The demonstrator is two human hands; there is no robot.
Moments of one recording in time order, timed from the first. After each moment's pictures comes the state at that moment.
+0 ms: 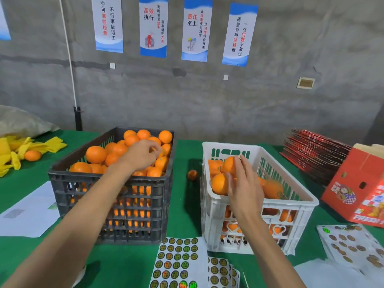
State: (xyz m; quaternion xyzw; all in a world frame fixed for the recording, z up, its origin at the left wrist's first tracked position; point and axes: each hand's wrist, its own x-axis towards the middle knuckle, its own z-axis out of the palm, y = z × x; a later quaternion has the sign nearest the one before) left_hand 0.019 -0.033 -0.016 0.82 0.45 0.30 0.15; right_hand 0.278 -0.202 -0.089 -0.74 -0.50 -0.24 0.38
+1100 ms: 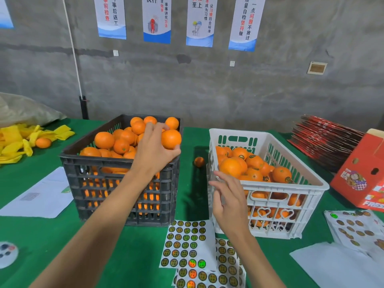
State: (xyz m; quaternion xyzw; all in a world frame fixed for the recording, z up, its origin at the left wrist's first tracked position) left_hand 0.032 -0.072 -0.057 0.77 0.40 0.49 0.04; right_hand 0.229 -0.217 -0.165 -0.55 -0.63 -0.20 0.51
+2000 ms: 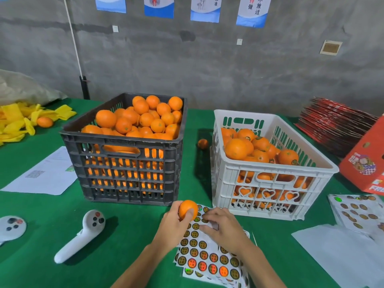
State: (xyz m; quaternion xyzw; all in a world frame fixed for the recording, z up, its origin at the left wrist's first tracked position) left_hand 0.051 -0.160 -0.312 0.72 0.49 0.31 0.38; right_hand 0.248 -0.236 -0.284 -0.66 -0.71 0.13 0.20
